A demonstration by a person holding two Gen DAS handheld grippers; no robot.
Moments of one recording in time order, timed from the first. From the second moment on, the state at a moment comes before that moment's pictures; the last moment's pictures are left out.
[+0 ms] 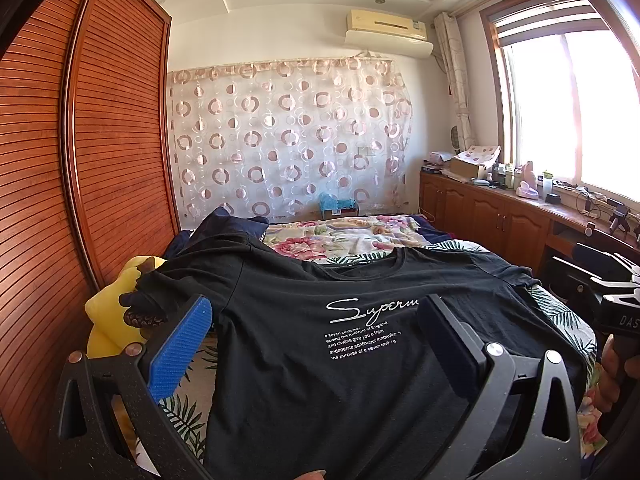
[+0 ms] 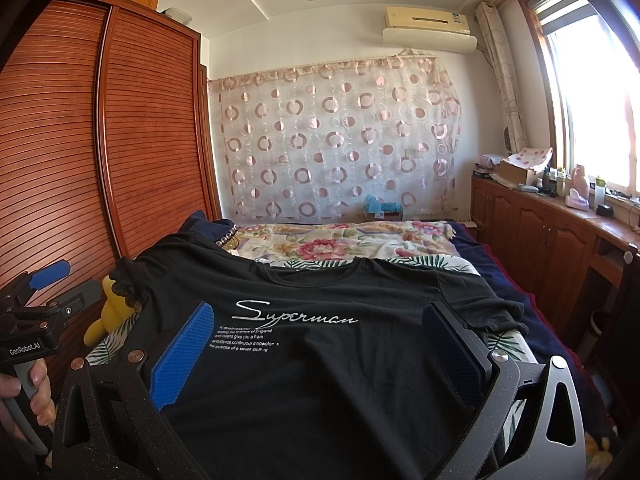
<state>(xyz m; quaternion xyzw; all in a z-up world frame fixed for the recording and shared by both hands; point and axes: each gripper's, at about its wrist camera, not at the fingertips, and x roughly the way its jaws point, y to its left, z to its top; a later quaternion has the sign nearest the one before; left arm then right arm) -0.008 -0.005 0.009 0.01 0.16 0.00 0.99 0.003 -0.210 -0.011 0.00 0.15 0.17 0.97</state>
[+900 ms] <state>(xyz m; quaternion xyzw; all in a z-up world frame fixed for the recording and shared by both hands) 0.047 0.067 -0.020 0.01 0.26 0.01 0.97 0.071 -0.182 -0.029 -0.03 0.22 0.26 0.94</state>
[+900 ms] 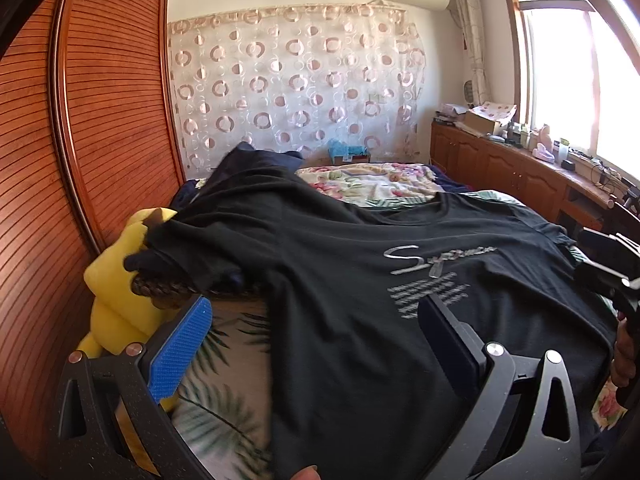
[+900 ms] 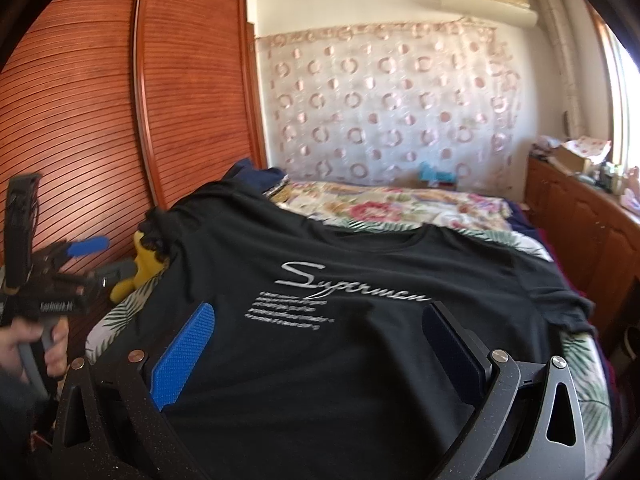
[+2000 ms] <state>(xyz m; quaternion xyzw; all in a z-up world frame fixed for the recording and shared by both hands) 0.194 0.211 -0.039 -0.06 0.42 0.06 0.90 0.127 -0.160 -0.024 -0.03 0.26 0.33 0.91</state>
